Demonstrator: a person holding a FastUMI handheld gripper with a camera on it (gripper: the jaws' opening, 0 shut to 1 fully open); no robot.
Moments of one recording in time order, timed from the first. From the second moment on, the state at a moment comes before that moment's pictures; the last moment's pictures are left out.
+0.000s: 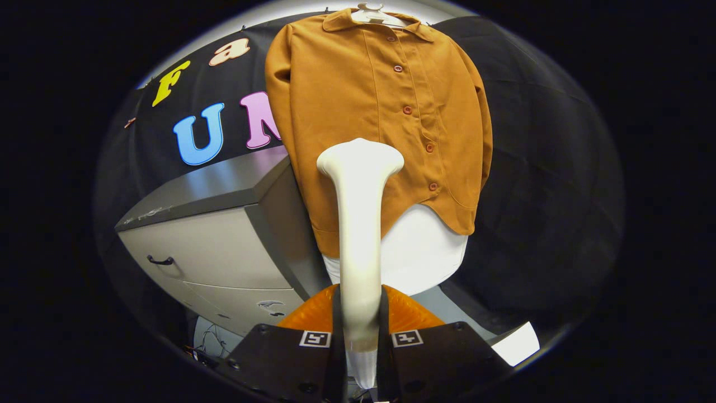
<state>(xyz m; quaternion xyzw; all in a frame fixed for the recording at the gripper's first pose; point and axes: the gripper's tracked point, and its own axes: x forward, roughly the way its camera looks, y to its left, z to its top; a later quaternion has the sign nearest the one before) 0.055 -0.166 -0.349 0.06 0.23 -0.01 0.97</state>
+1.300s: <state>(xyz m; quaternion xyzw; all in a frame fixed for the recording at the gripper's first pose) 0.096 -0.258 -0.051 0.06 -0.04 -0.03 1.00</state>
